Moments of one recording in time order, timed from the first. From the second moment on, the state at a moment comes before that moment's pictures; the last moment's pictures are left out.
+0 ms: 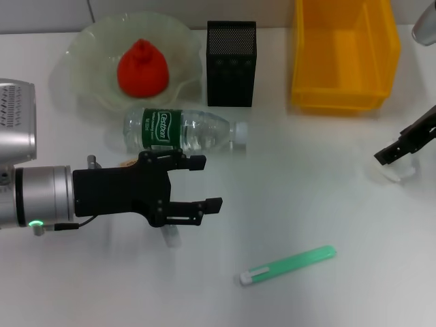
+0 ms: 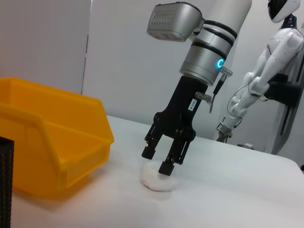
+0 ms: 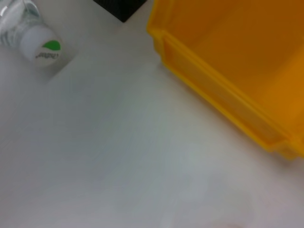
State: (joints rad) left arm -0.47 -2.01 1.22 0.51 1.56 1.48 -1.15; right arm 0.76 2.07 -0.90 -1.03 -2.86 -1.51 2.25
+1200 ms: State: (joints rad) left arm -0.48 -2.01 1.22 0.51 1.56 1.49 -1.15; right arm 0.77 2.07 -0.89 -1.01 -2.88 -1.51 2.25
